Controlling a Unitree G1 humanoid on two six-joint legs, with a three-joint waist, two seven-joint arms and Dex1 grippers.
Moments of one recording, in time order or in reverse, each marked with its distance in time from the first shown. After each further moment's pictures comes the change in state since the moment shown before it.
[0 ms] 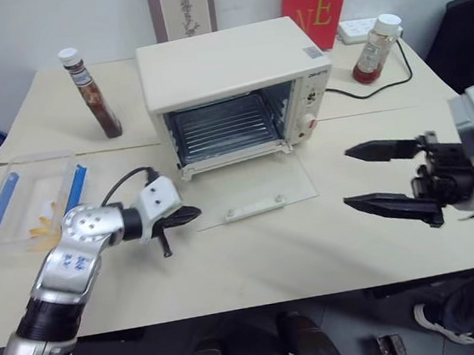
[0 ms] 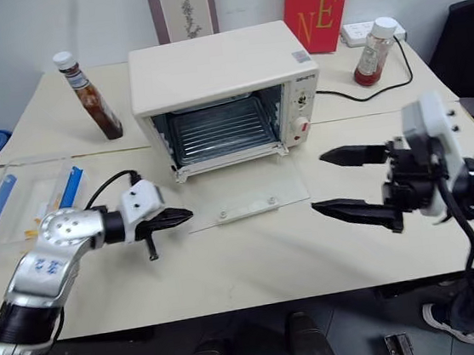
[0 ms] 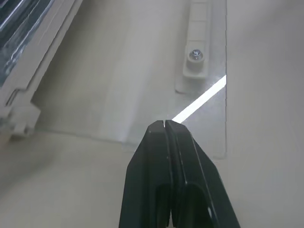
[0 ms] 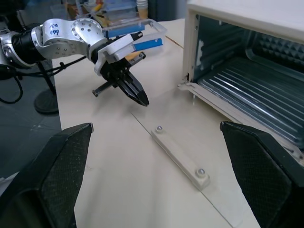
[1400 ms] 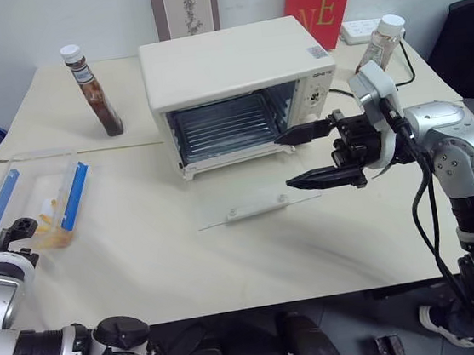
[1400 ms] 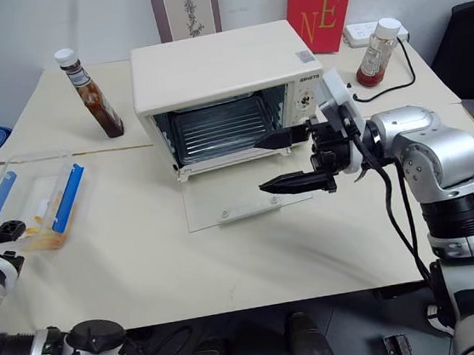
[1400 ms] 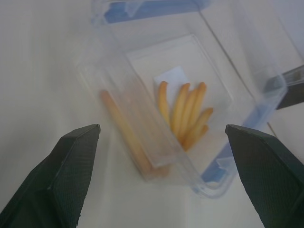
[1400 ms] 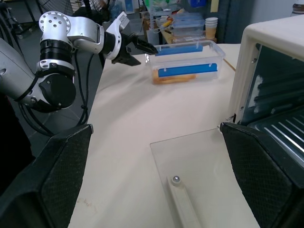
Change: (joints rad) left arm -0.374 -0.468 1.379 -0.208 -0.428 1.057 1.425; right arm -0.402 0.257 0.372 0.424 -0.312 -0.195 0.313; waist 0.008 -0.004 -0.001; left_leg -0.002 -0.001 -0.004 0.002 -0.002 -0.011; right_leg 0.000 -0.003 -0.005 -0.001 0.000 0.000
